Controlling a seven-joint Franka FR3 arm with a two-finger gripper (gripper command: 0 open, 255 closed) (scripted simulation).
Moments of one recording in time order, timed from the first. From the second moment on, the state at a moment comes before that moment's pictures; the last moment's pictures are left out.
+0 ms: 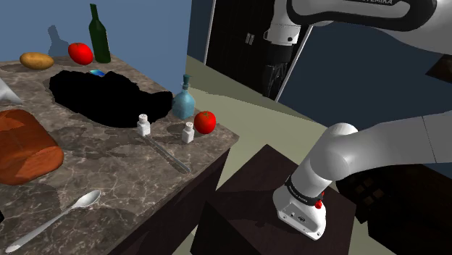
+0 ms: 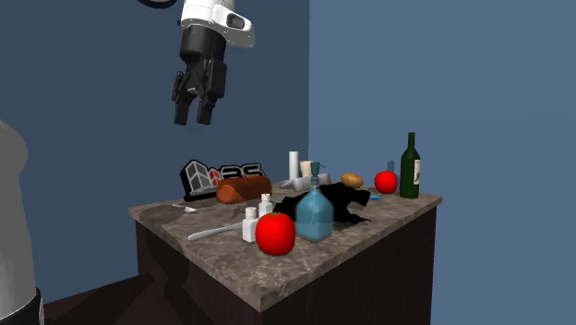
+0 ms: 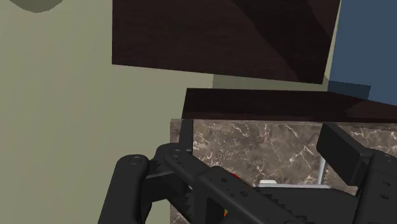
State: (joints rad) arm -0.02 -0.74 -0.03 -2.43 -0.02 1.49 -0.11
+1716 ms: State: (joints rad) arm 0.02 0.10 -0.03 -1.86 0.08 1.93 -0.15
